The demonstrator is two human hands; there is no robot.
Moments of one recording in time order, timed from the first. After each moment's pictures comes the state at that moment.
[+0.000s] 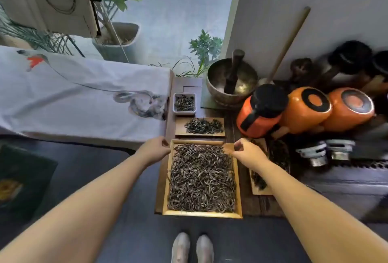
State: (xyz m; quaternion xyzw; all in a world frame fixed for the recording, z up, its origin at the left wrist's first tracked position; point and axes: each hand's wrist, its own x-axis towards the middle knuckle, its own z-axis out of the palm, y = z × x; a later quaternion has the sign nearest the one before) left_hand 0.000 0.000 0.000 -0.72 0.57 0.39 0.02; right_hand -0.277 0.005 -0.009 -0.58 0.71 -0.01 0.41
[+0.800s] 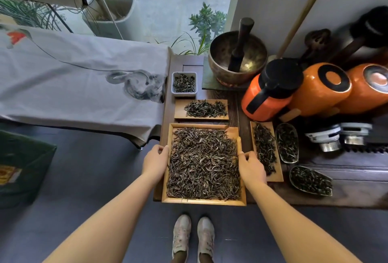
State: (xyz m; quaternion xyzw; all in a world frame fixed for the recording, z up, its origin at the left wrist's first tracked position) left_hand -0.016 0.060 -0.066 -0.81 0.35 0.45 -0.15; right_hand -0.264 0.069 -0.068 -0.40 0.83 -0.08 0.38
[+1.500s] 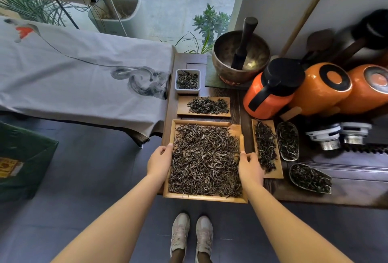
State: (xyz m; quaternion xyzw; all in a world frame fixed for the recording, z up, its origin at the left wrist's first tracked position) left_hand -0.026 0.080 -0.067 -0.80 0.31 0.47 -0.21; right_hand -0.251 0.085 -0.069 -0.32 0.83 -0.19 0.41
